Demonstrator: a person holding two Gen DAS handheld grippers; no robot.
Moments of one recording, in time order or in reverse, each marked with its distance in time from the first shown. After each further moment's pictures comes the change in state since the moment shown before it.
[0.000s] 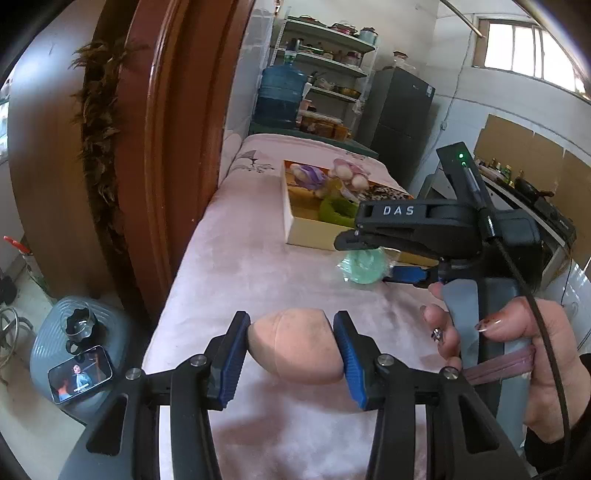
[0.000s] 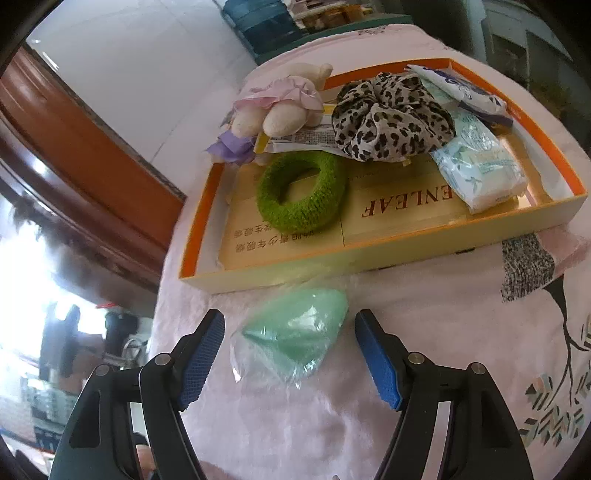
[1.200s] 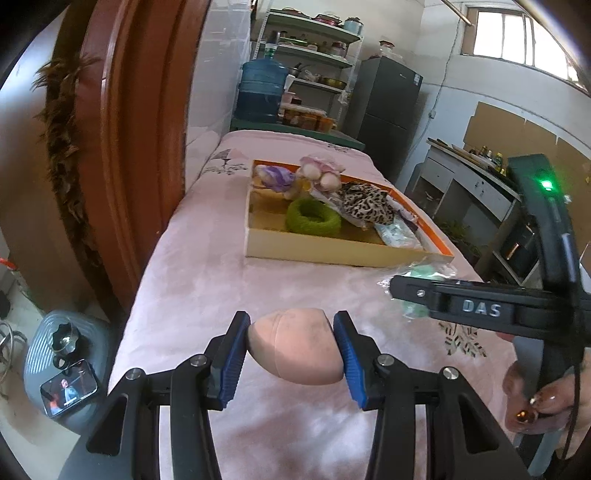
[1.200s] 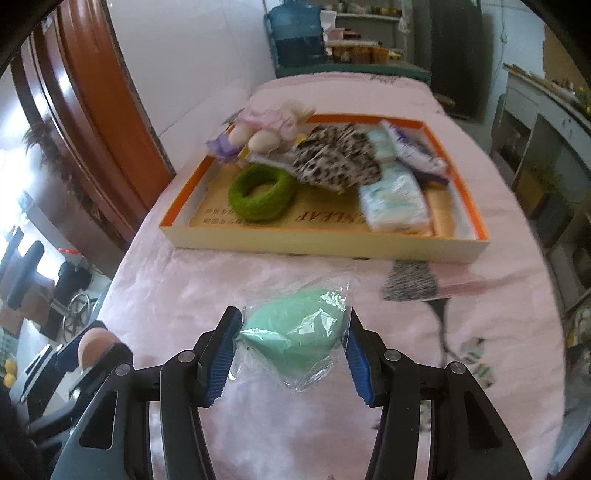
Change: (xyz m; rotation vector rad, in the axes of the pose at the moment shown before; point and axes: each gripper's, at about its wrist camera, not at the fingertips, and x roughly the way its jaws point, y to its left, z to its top) left arm 0.017 -0.029 0.018 0.036 0.034 -0.025; right arm -0.080 -0.033 -0.031 -0.274 -0.079 -0.156
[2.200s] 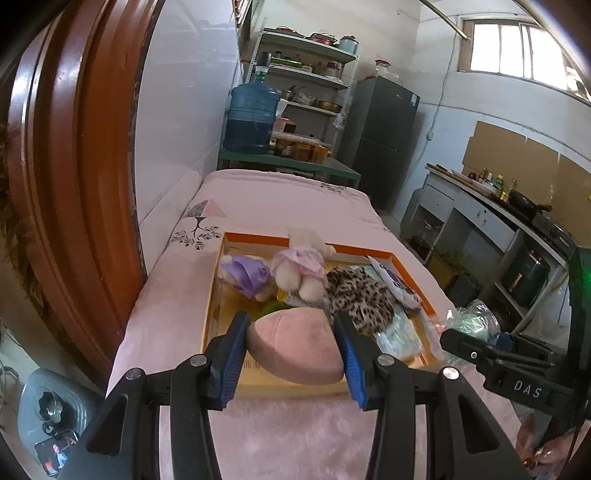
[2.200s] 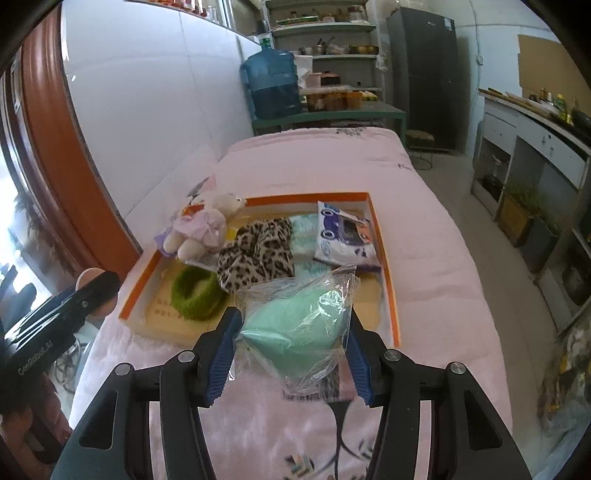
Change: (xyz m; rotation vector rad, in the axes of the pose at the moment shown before) left arm 0.055 -0.031 0.107 0.012 -0.092 -0.017; right arm -0.019 -0.068 0.061 0.036 -0.174 -0.023
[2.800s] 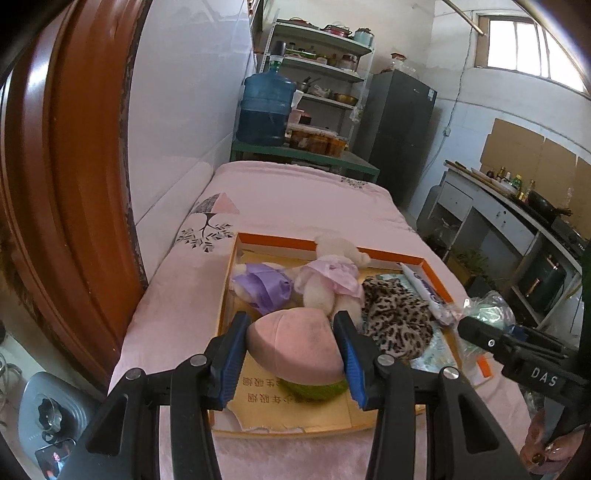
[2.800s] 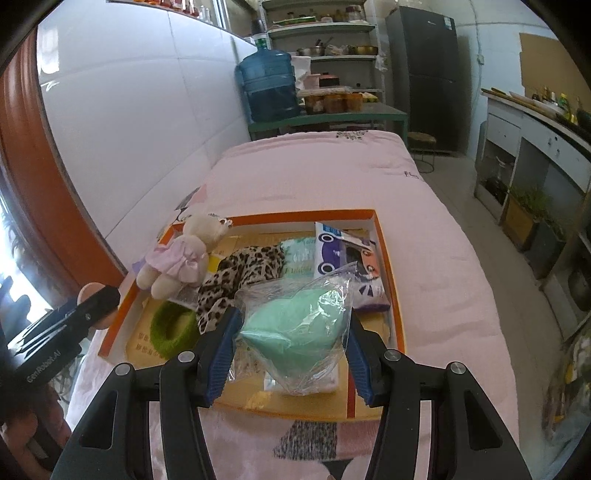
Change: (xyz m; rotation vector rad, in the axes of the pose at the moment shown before) left arm 0.046 0.014 0.015 -0.022 0.025 0.053; right arm 0.045 -0.009 0.031 0.007 -0.008 0.005
